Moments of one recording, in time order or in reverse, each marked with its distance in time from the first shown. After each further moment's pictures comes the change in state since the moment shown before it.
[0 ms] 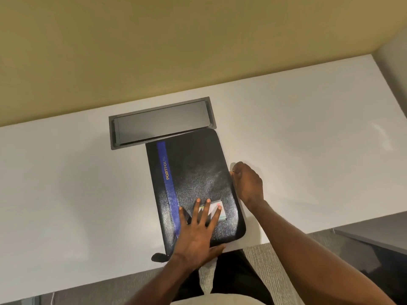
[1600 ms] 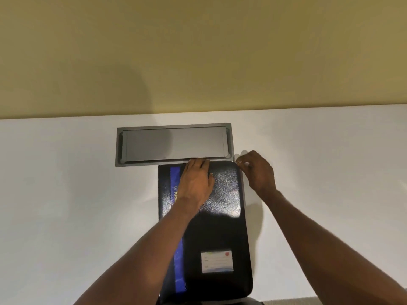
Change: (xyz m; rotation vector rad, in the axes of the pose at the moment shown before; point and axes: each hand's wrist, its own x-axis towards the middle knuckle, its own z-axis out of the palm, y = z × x) left_hand 0.190 -0.110 -0.138 -0.303 0.300 -0.329; right_hand 0.158 -0.052 -0.032 -0.026 -0.017 -0.262
